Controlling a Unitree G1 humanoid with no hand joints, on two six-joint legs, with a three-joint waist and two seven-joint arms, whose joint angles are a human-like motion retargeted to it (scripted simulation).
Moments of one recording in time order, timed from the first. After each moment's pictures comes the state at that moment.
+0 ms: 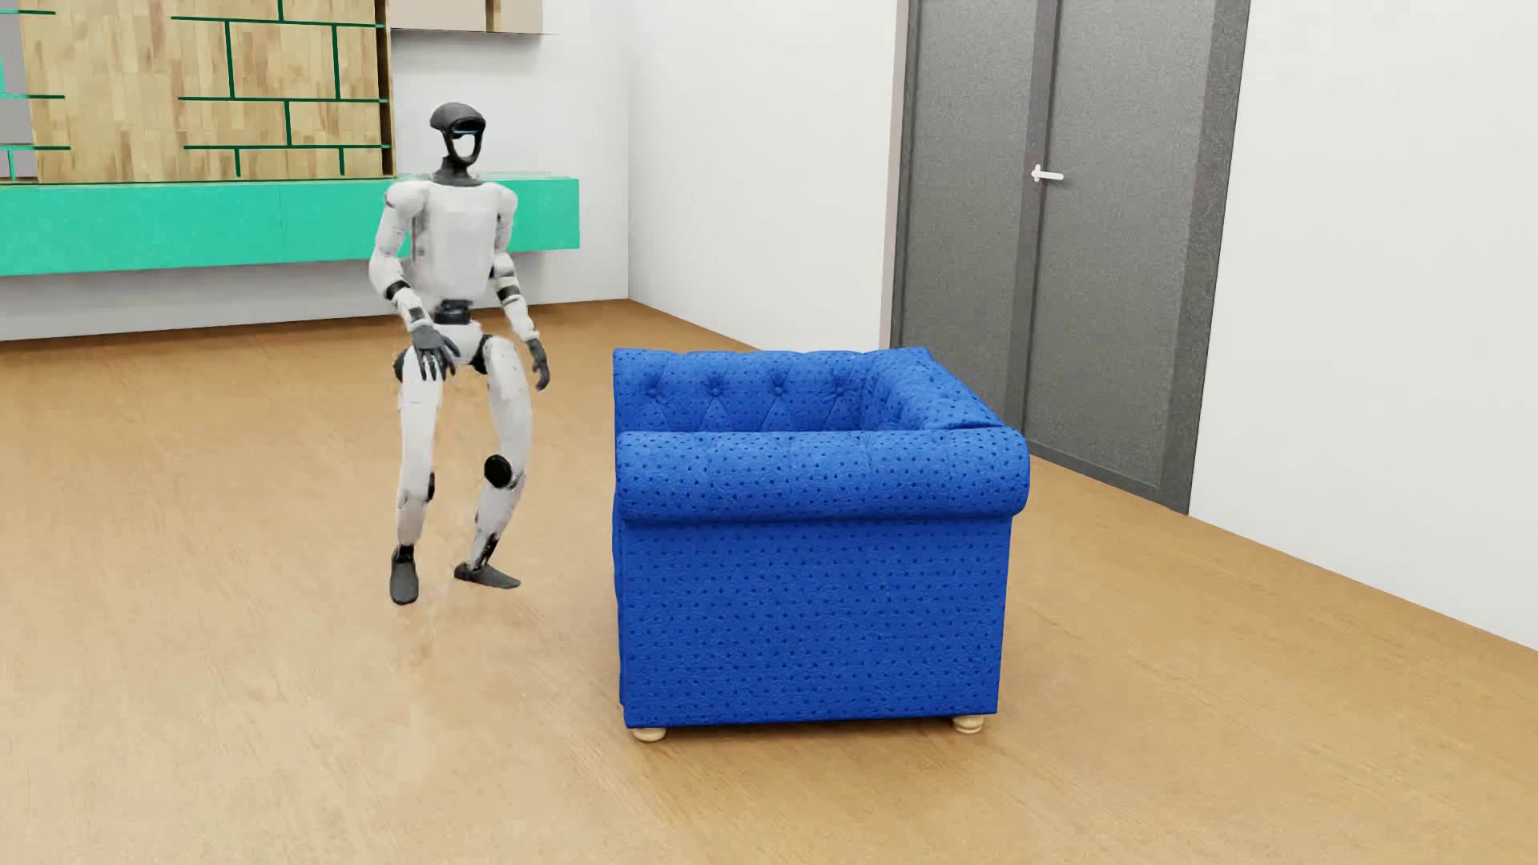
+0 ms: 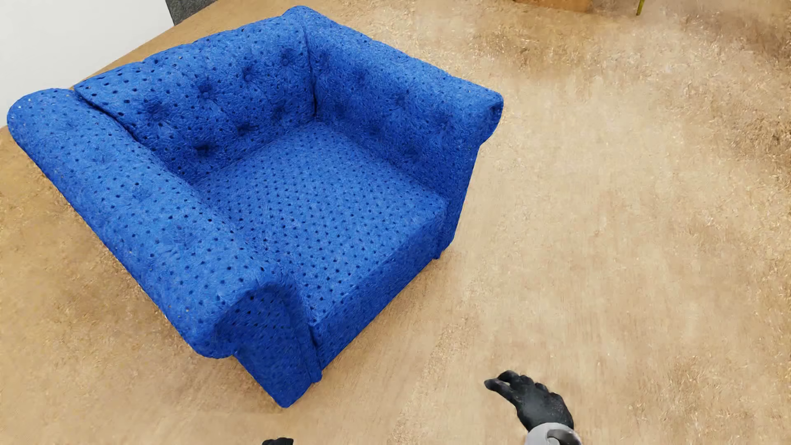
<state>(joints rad) -0.24 -0.33 0.03 0.08 -0.31 -0.03 0.39 -0.38 0.00 0.51 0.98 0.20 0.23 -0.36 -0.23 0.11 -0.20 0.12 0.04 -0.15 0.15 0.64 0.23 0.65 -0.96 0.16 0.20 0.05 0.03</state>
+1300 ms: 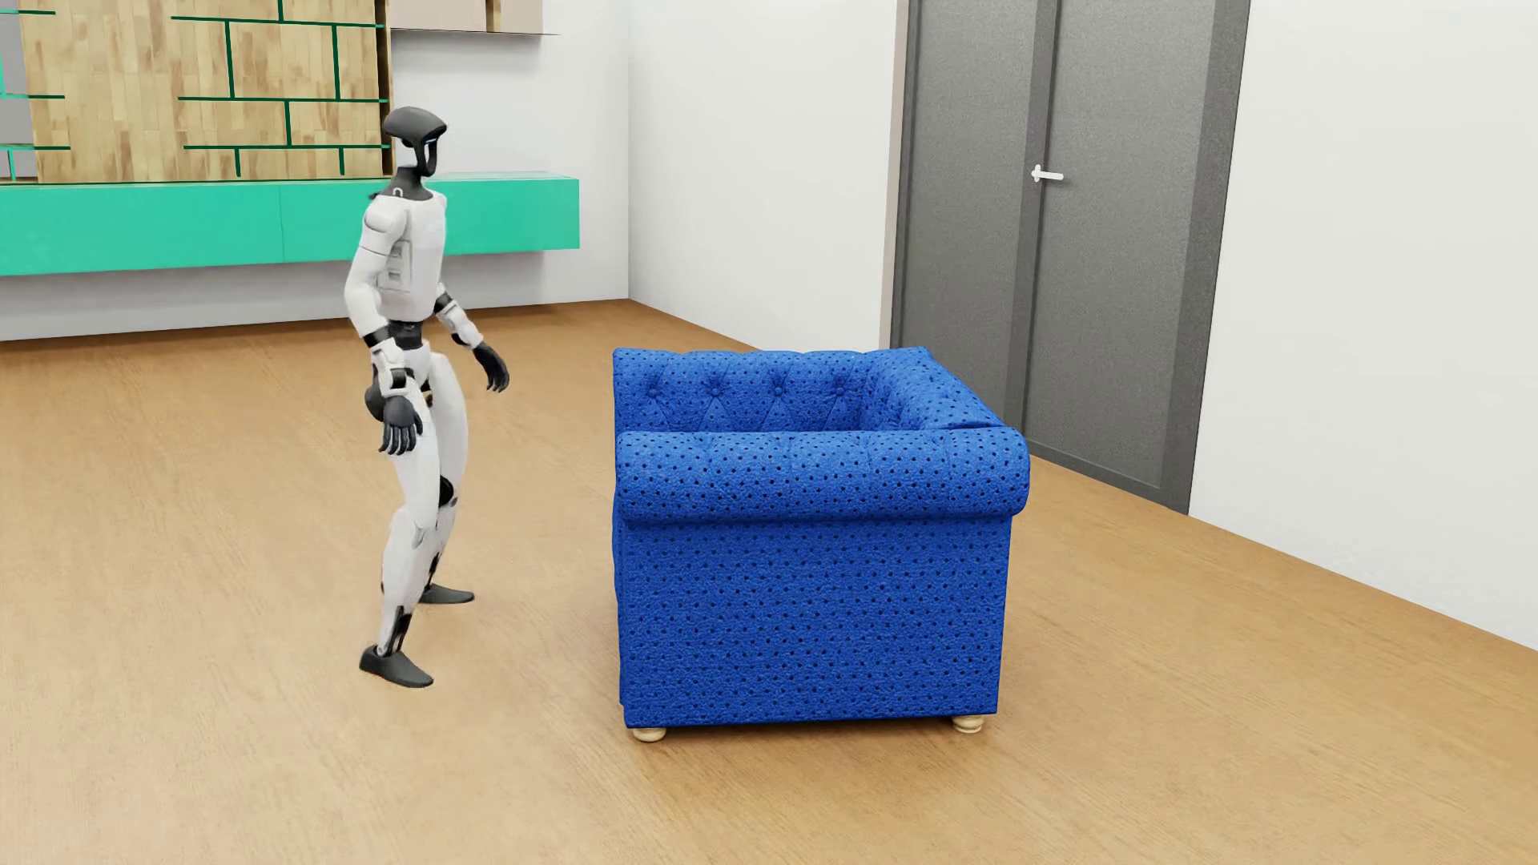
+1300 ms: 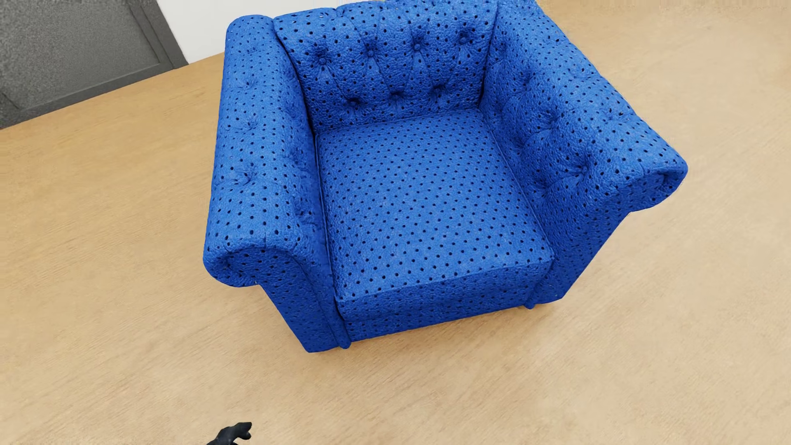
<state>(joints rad) -0.19 -0.40 0.01 0.08 -0.44 -0.02 0.21 -0.21 0.00 0.32 0.48 0.19 0.23 -0.32 -0.07 0.13 -0.20 -0.08 0.05 0.02 0.15 0.63 0.74 0.61 -0.77 0.14 0.34 0.10 0.09</state>
